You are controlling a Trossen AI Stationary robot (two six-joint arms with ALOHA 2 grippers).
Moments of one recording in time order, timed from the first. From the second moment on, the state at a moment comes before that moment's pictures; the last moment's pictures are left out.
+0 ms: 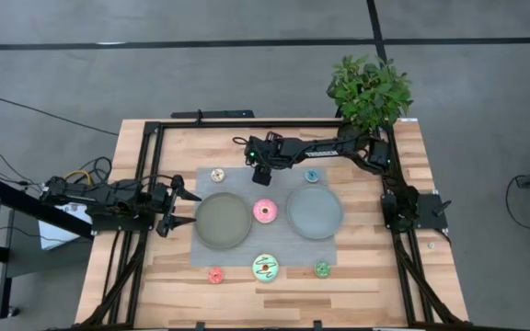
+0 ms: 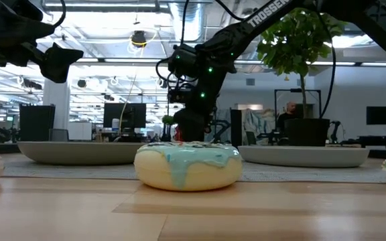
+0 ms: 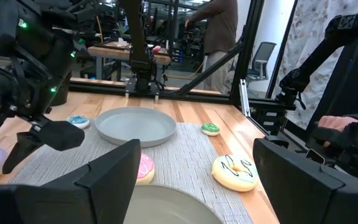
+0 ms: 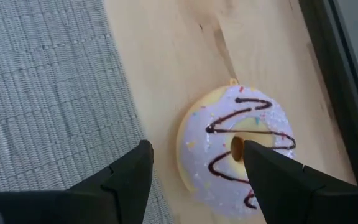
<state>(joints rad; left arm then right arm) -0.15 0.00 0.01 0.03 -0.01 -0.14 -0.27 2.21 1.64 -0.51 0.29 -0.16</state>
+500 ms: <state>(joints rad) -0.15 0.00 0.01 0.03 -0.01 -0.18 -0.28 2.21 1.64 -0.49 0.22 -0.18</state>
